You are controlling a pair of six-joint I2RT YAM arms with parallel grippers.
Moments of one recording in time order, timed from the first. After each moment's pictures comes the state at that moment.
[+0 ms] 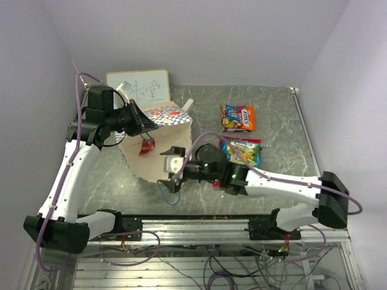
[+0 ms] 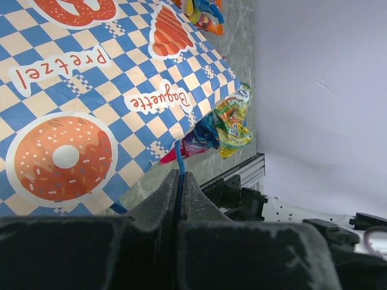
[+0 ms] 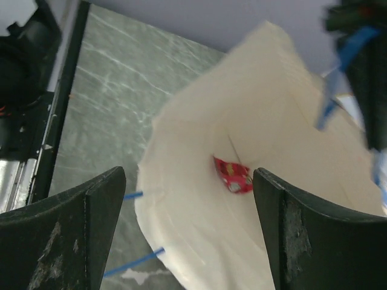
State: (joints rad) left arm -0.18 1.18 1.34 -0.78 0.55 -0.67; right arm 1.14 1.33 0.95 0.22 -0.24 -0.51
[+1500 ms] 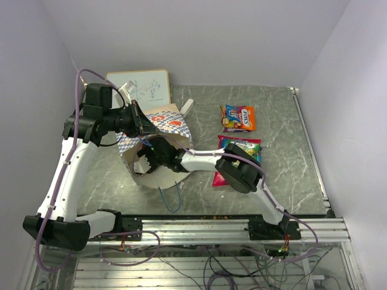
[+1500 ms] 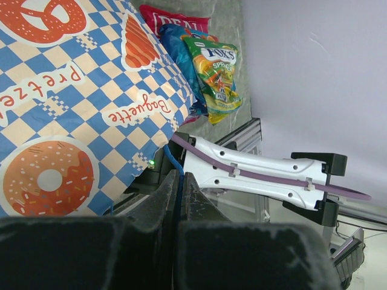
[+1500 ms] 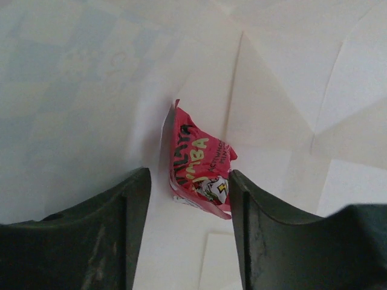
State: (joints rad) left arm -0.18 1.20 1.43 -0.92 0.68 -0.57; right arm 1.04 2.28 1.54 0.15 -0.09 -1.28
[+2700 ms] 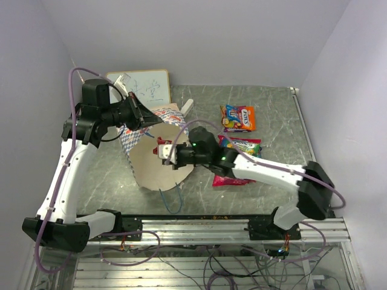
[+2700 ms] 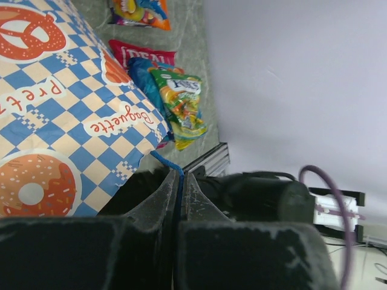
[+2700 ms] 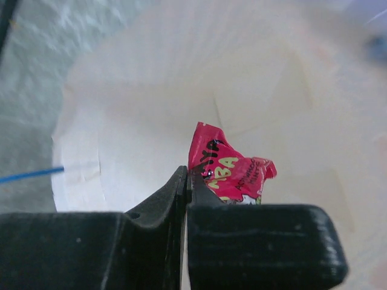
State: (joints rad) left arm -0.18 1.19 1.42 -0.77 0.68 -0.74; right arm 1.03 1.60 1.11 0.10 -0.32 -0.74
